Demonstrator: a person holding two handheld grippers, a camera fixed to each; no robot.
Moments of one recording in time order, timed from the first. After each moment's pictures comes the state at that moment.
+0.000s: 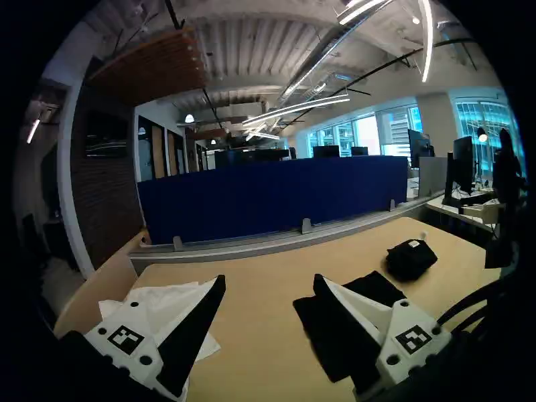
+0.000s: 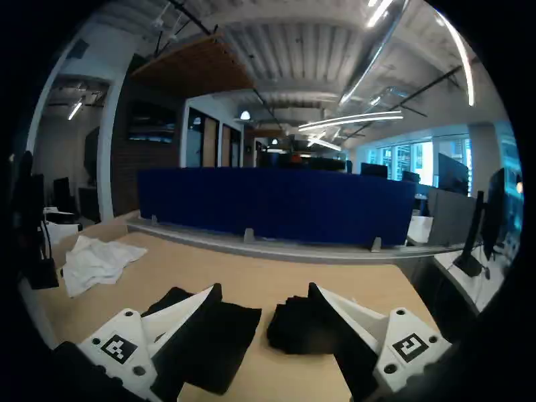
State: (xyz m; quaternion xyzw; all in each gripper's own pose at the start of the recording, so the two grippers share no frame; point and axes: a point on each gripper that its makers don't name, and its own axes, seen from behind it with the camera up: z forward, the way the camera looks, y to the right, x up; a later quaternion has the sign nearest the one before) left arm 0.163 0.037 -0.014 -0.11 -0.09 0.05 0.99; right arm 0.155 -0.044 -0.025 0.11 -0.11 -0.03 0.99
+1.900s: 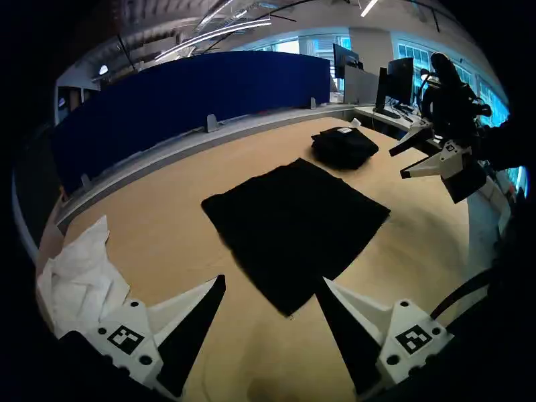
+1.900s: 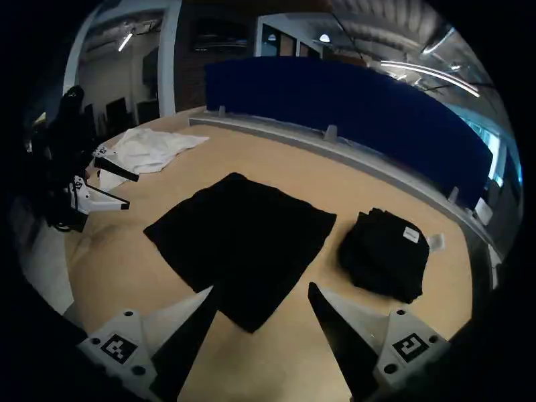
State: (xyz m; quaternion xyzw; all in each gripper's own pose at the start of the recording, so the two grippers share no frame) left arm -0.039 0.125 -0.059 -0.30 -0.29 0.13 0.90; right arm -0.030 -0.101 -0.060 0.27 -0.32 -0.12 0.90
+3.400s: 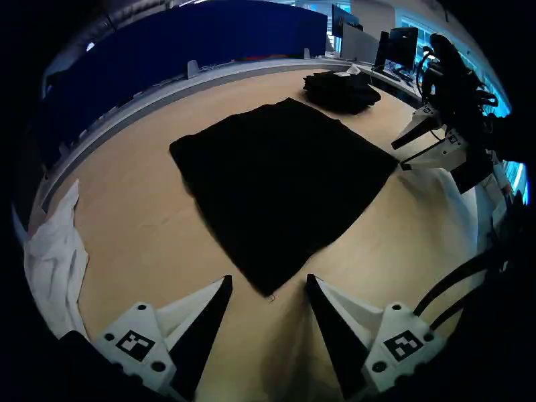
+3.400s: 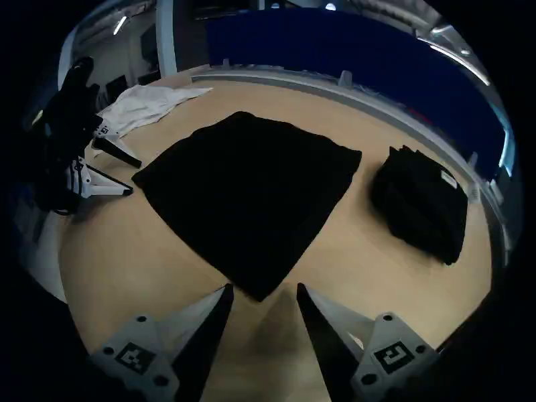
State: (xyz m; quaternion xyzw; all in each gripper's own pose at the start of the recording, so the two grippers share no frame) left arm -0.126 0.141 -0.074 -0.31 -0.39 0.15 0.85; right arm -0.122 -0.095 -0.090 0.28 -0.41 -0.13 0.86
